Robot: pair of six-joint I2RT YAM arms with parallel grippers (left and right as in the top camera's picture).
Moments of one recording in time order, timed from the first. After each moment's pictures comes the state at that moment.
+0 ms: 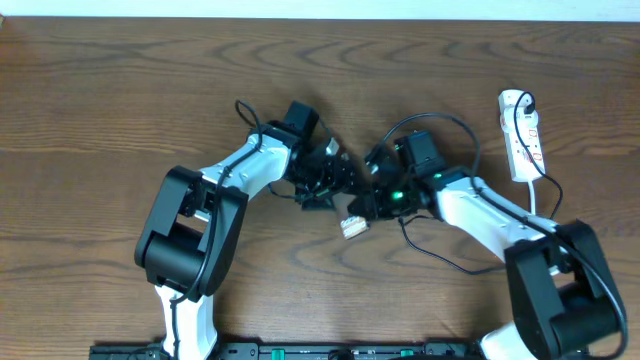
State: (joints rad) left arm -0.42 2.02 1.25 -0.58 0.82 -0.55; right arm 0.37 1.71 0.89 -0.35 -0.68 0.31
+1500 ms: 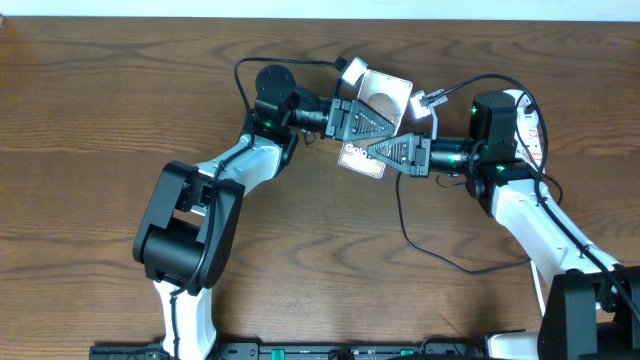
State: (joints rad) left arm -0.39 2.04 1.22 1.03 1.45 -1.31; right arm 0.12 1.56 0.89 0.06 -1.21 0.47
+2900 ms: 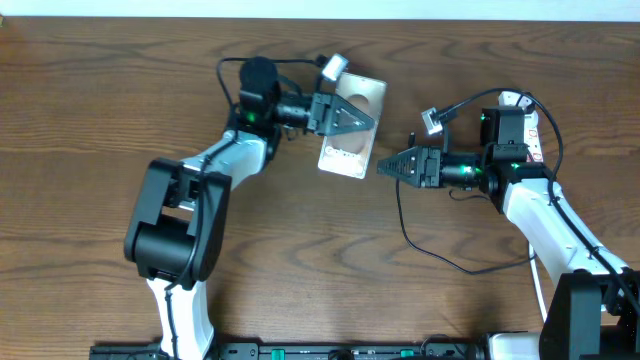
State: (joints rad) left arm -0.29 2.05 1.22 0.90 1.48 -1.22; right arm 0.05 1.55 0.90 -0.33 -1.15 0.27
